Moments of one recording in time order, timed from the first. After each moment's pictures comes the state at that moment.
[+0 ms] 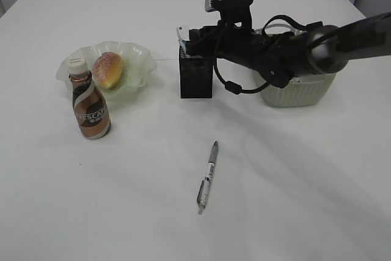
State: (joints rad) left arm -0.61 1.66 -2.01 -0.03 1.27 -0.21; right arm 0.32 2.30 -1.60 -0.41 -0.43 0.38
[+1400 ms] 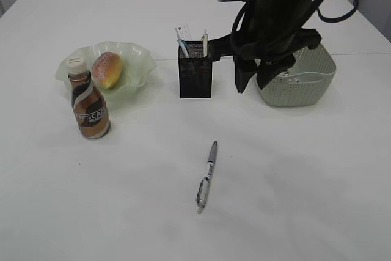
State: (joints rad) left arm -0.61 1.66 -2.01 -0.05 1.27 -0.21; right arm 0.46 1.89 -1.68 -0.06 1.16 0.26
